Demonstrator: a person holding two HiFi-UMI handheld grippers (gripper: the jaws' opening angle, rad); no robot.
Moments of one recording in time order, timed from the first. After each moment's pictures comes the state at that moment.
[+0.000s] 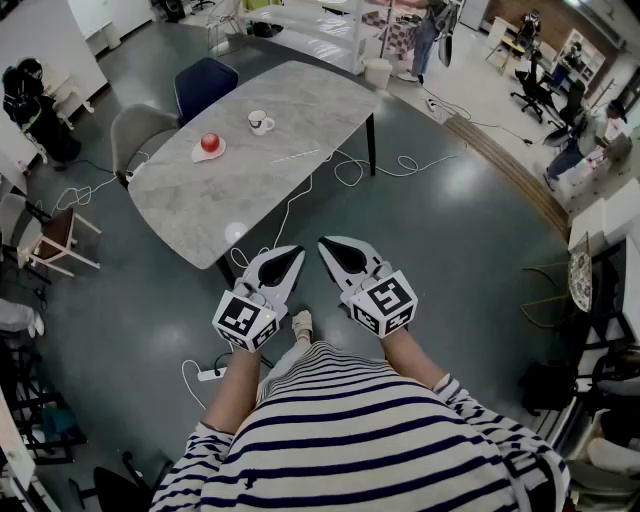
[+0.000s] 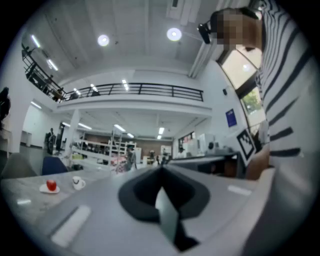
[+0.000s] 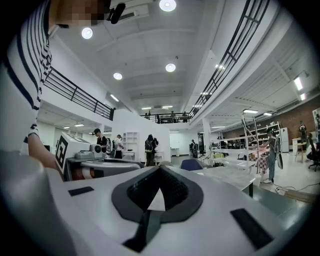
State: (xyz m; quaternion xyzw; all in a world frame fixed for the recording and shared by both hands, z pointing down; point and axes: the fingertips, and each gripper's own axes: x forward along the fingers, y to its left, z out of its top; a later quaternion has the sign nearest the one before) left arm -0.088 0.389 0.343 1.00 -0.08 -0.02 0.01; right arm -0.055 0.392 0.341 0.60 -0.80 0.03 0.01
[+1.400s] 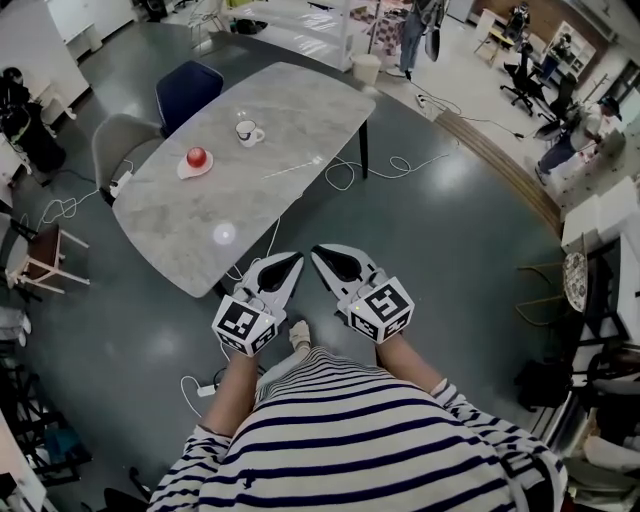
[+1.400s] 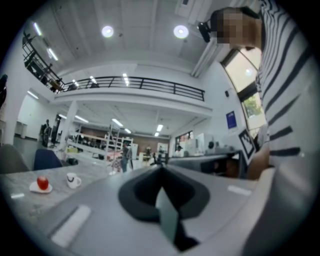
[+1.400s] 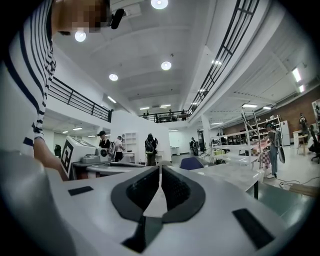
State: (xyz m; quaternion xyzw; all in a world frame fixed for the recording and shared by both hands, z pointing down) left arm -0.049 0.310 0.357 1.00 -0.05 0.00 0.03; right arm -0.028 0.315 0.351 0.59 -0.80 0.05 0.00
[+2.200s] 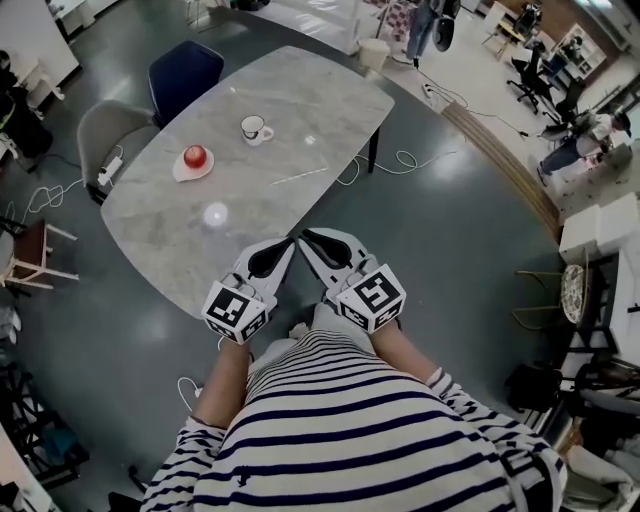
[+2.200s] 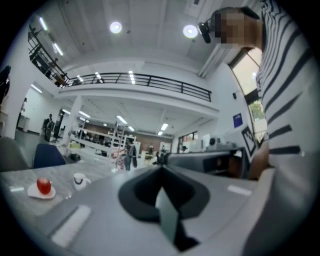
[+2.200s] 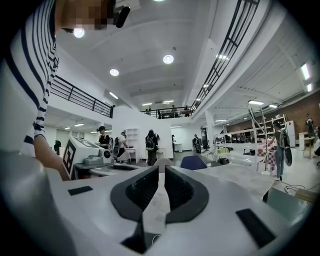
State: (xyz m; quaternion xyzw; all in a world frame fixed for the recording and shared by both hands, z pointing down) left arm -0.033 0.162 0.381 1.00 -0.06 0.00 0.06; right arm -0.020 0.165 0.366 0.58 -0.82 0.05 0.02
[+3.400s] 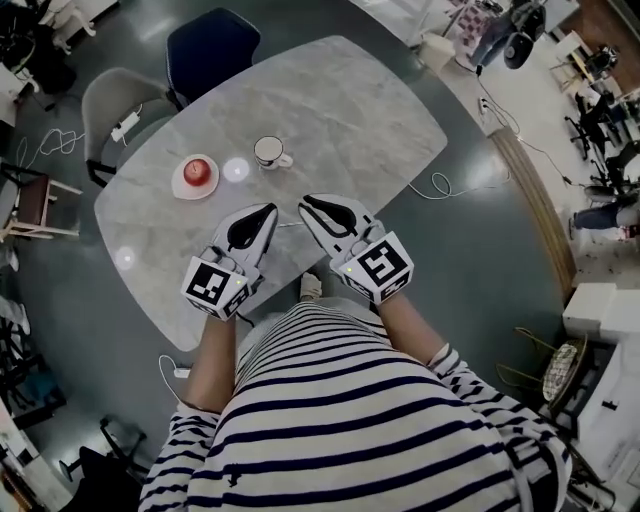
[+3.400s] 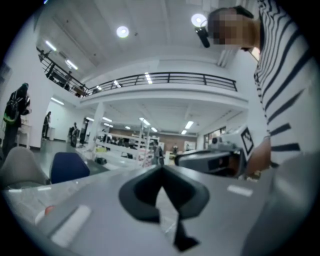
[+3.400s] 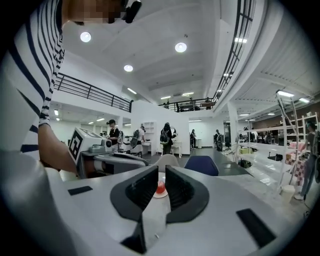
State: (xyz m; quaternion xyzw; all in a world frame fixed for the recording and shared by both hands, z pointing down) left arm 0.078 -0.077 0.395 0.98 -0.20 0.01 0.06; right arm 0.118 -0.064 0.385 0.46 -0.88 0.04 0.07
